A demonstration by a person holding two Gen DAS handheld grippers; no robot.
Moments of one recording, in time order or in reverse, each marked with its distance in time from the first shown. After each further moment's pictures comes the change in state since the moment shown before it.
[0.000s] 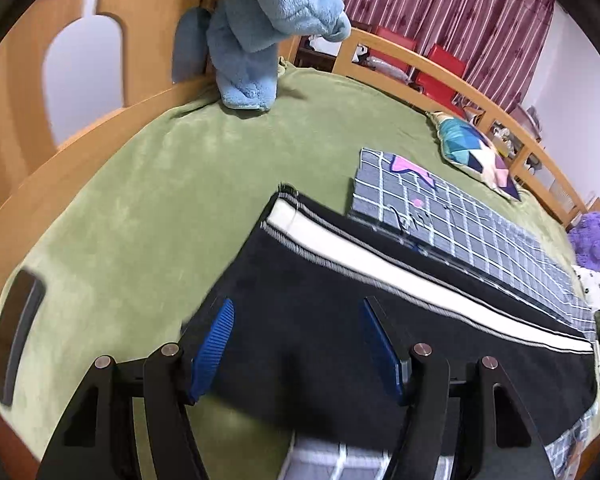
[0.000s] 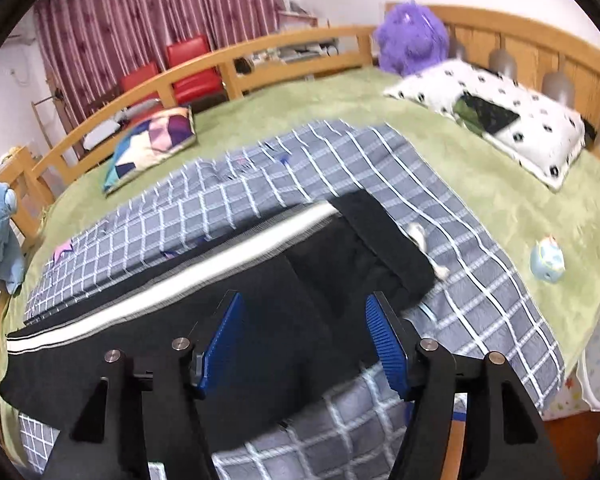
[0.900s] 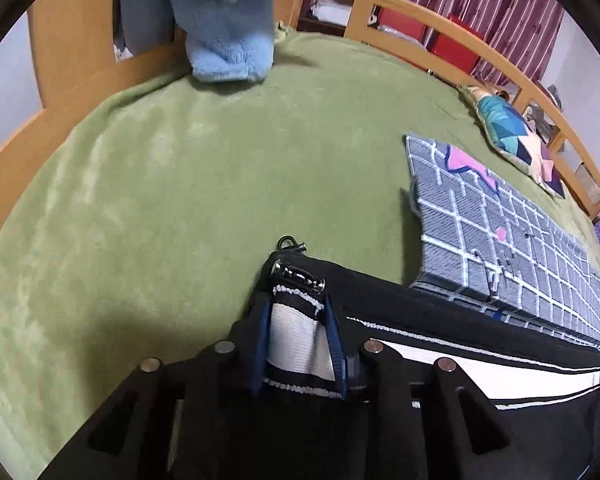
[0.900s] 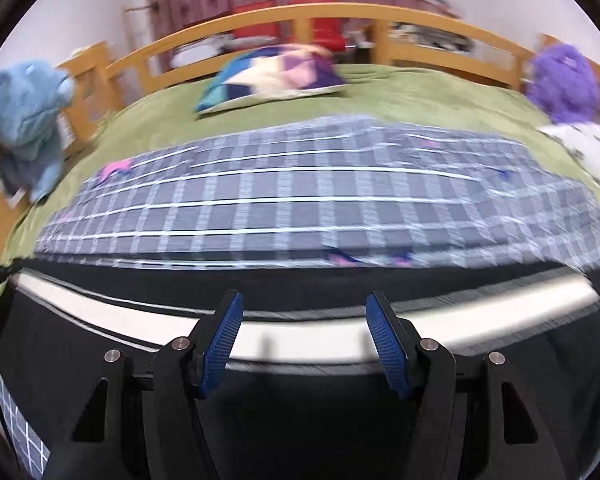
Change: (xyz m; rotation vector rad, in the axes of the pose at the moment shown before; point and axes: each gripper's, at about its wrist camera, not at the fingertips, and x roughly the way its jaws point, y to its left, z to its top) left arm 0.137 0.003 0.064 0.028 0.080 0.044; right arm 0.145 0.223 -0.004 -0.368 0.114 0.225
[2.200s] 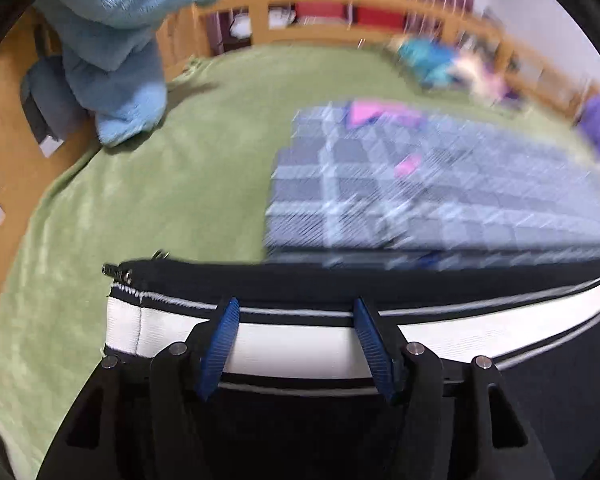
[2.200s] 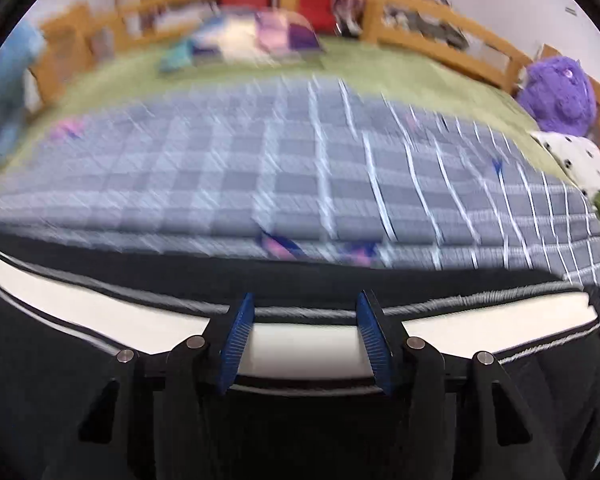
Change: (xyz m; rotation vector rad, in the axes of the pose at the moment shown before) left arm 0.022 -0.097 -0.029 0.340 -0.020 0.093; right arm 0.064 -0.035 -0.016 -0.068 0.086 -0.198
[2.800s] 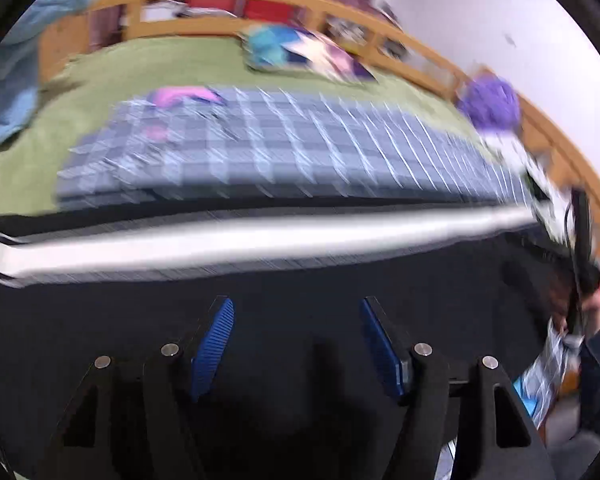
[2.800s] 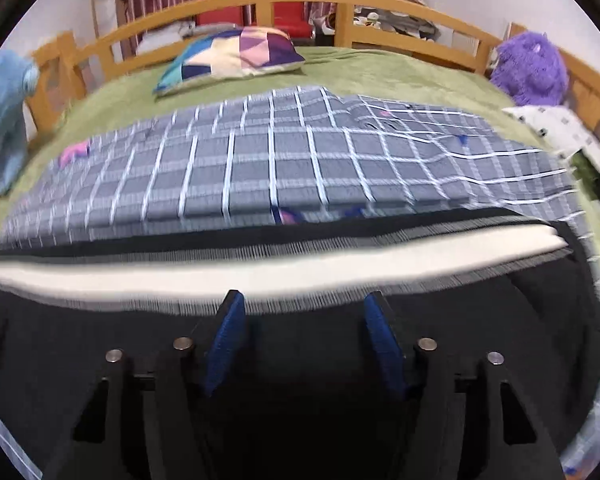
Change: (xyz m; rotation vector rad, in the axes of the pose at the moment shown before) left arm -0.097 -0.128 -0.058 0.114 0.045 -0.484; right arm -0.072 0.005 -0.032 0.096 -0.027 -0.003
